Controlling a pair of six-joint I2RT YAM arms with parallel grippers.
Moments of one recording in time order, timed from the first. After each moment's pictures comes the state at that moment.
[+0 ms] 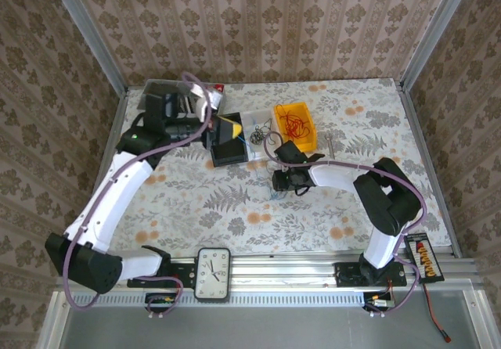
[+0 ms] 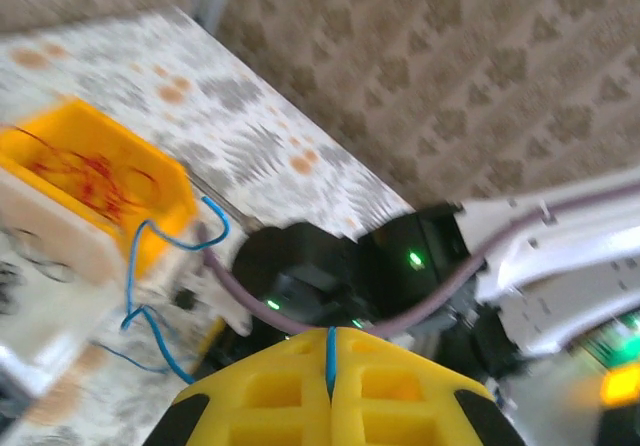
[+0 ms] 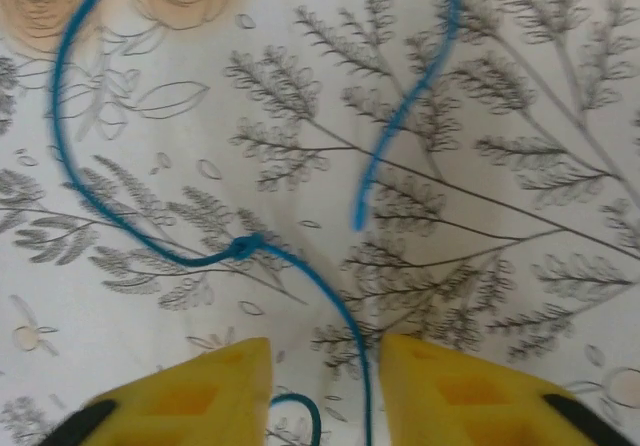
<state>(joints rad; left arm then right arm) -0.41 1.24 1.34 -0.52 0.83 -0.22 0.61 1.76 0.98 -0.37 0.00 0.47</state>
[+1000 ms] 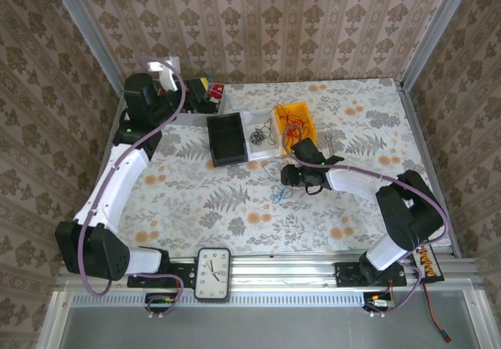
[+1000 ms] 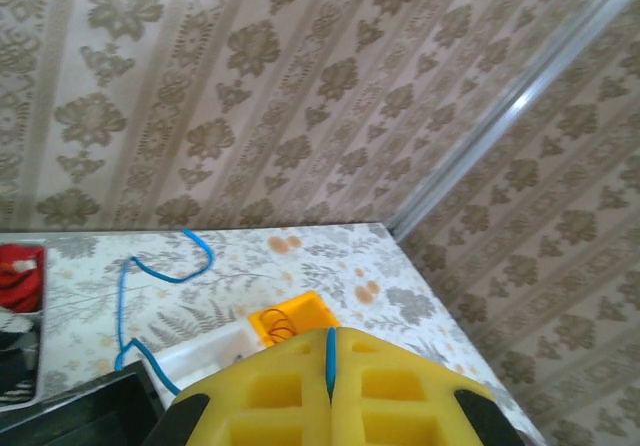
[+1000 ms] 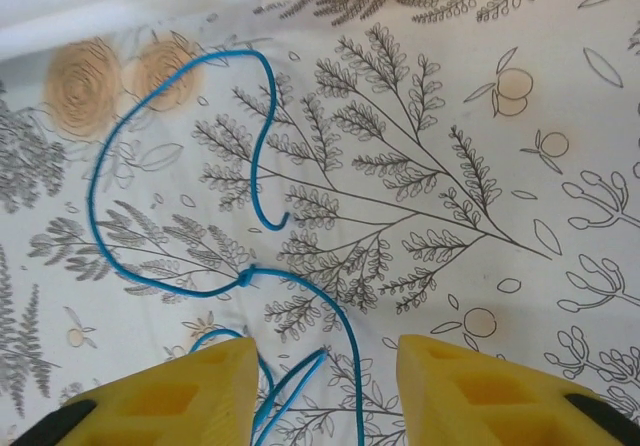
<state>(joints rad) -0.24 1.33 1.26 -0.06 0.50 -0.49 0.53 1.58 0.86 -0.29 -0.04 0.53</state>
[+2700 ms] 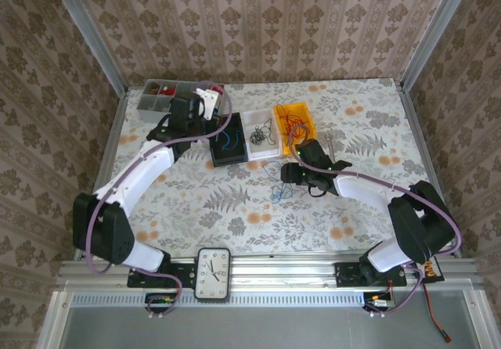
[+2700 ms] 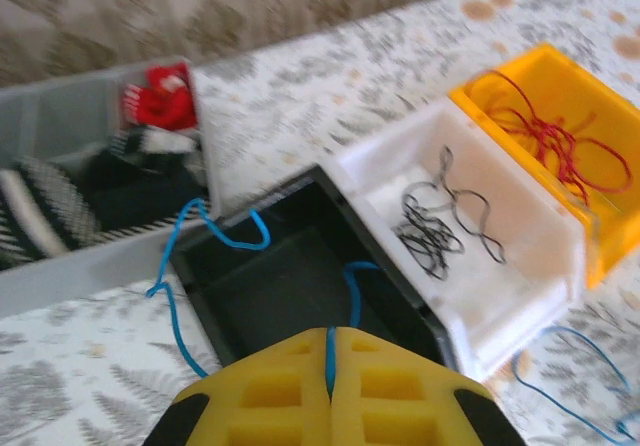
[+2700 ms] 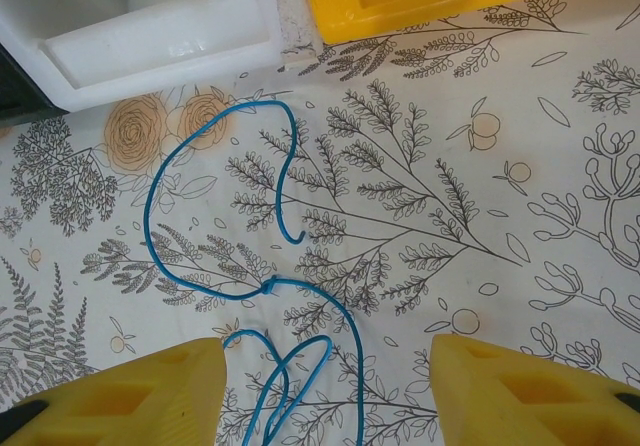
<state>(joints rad) -0.44 1.48 1.21 -0.35 0.11 -0.02 0.53 1.49 0.81 -0.24 -0.01 0.55</state>
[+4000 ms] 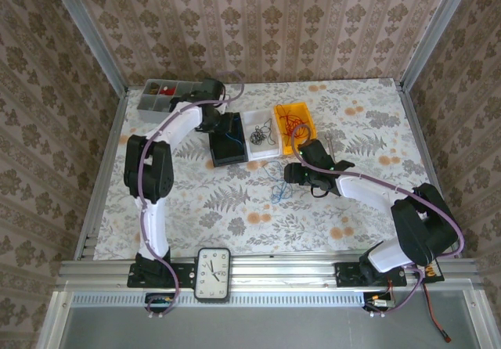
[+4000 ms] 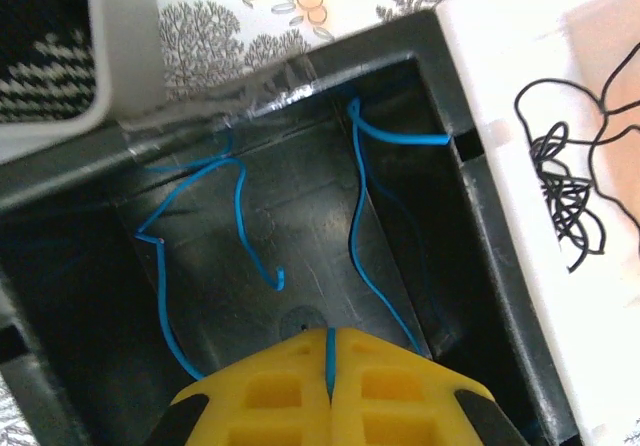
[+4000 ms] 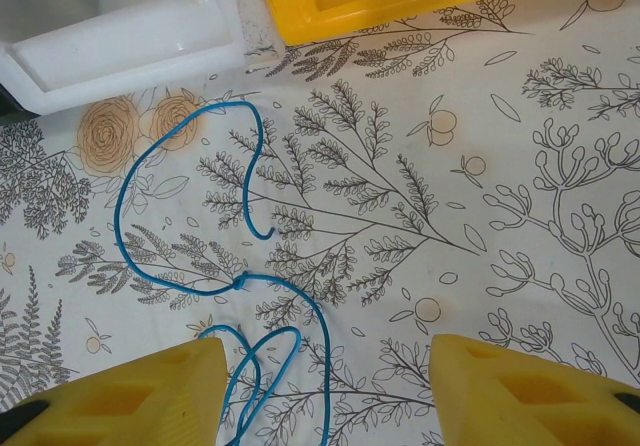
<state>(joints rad) -0.39 2.08 1.75 -0.78 0.14 -0.20 0.52 1.47 0.80 -0.27 0.02 0.55</state>
